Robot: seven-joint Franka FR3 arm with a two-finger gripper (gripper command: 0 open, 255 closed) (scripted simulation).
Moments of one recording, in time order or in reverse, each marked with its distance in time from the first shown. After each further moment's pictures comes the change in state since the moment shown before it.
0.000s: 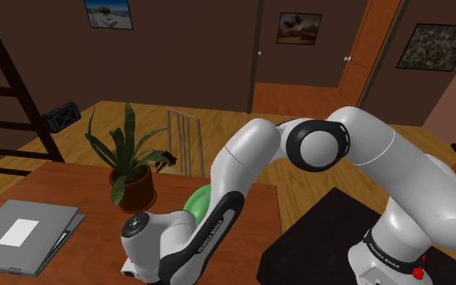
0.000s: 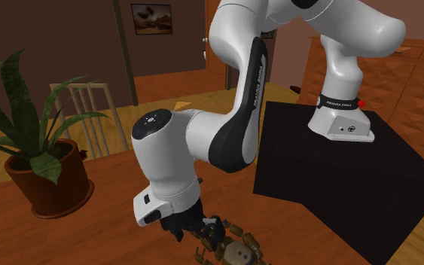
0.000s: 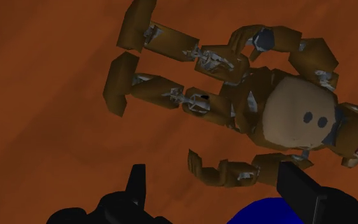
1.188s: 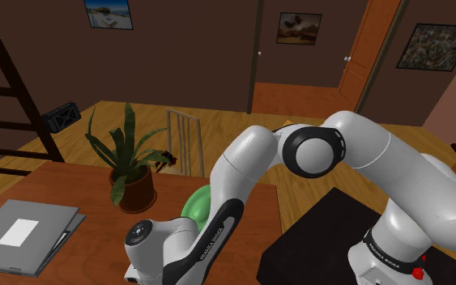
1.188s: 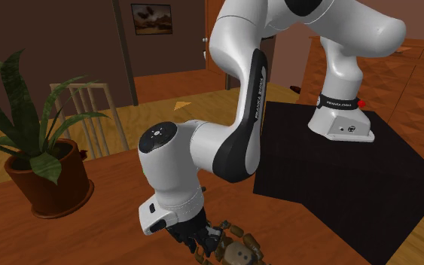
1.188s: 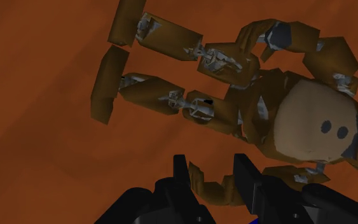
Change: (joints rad) arm 0.016 0.043 -0.016 0.012 -0.014 0.034 0.007
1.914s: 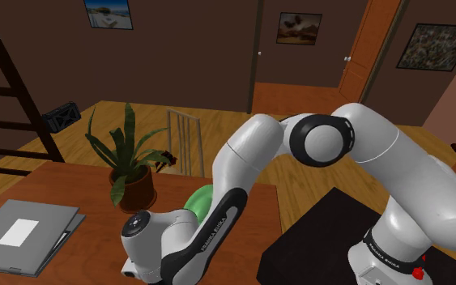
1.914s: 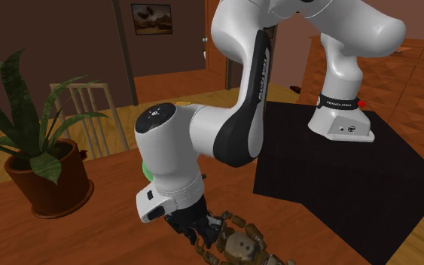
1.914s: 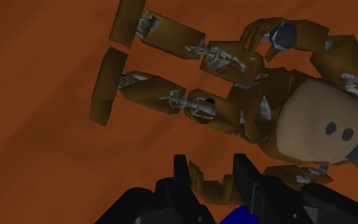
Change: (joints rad) arm -0.024 -0.081 0.028 -0.056 0.017 -0.032 0.003
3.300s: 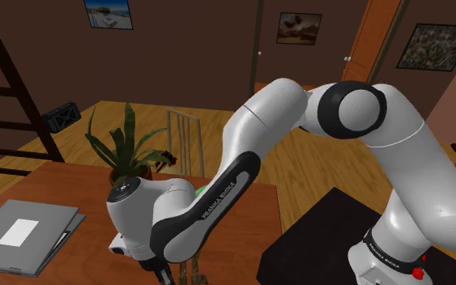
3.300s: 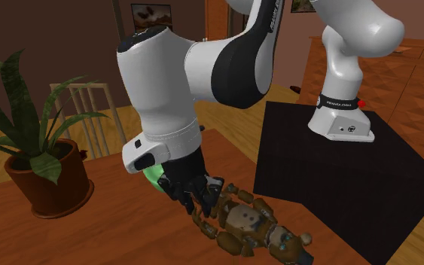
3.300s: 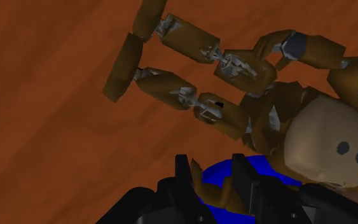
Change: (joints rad) arm -0.073 -0.214 0.093 -0.082 0.076 -0.135 -0.017
